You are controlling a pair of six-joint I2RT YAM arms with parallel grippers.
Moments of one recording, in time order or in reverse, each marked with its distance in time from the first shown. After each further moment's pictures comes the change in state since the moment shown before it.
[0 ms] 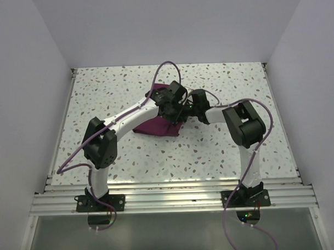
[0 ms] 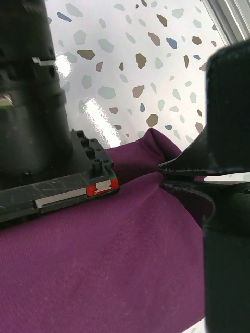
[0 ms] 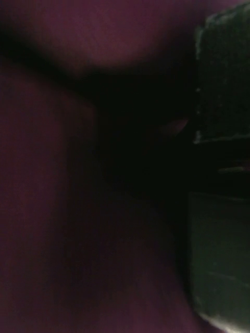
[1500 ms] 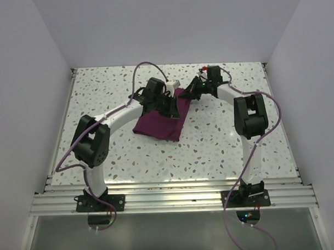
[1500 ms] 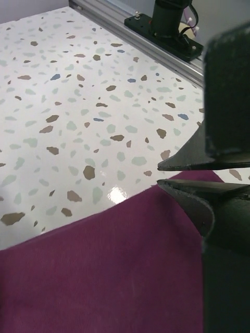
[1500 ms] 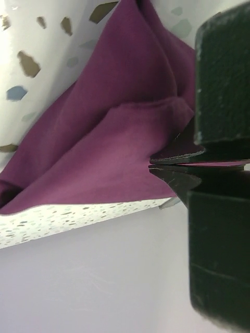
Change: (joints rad) left arm 0.198 -0.074 -0.257 0.457 0.540 -0.134; right arm -0.198 0.165 0.485 -0.416 -0.098 -0.270
